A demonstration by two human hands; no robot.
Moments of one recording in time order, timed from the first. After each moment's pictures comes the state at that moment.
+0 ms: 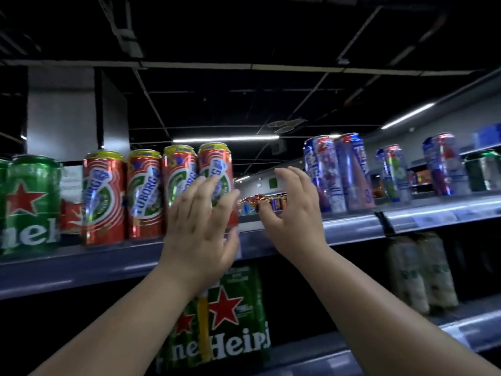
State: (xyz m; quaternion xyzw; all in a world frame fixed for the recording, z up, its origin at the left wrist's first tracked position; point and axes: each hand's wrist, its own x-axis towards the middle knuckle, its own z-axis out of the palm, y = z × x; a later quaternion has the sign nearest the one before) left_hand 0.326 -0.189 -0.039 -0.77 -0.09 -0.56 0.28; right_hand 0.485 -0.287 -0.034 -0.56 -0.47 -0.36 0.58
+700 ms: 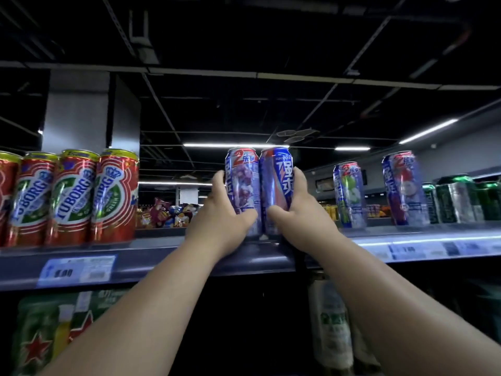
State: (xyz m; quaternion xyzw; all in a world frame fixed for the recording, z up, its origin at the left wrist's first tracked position) left_hand 0.540 -0.268 0.003 -0.80 -0.26 -0.54 -0.10; right_hand 0.680 -0.374 0.002 -0.67 -0.52 -0.21 0.50
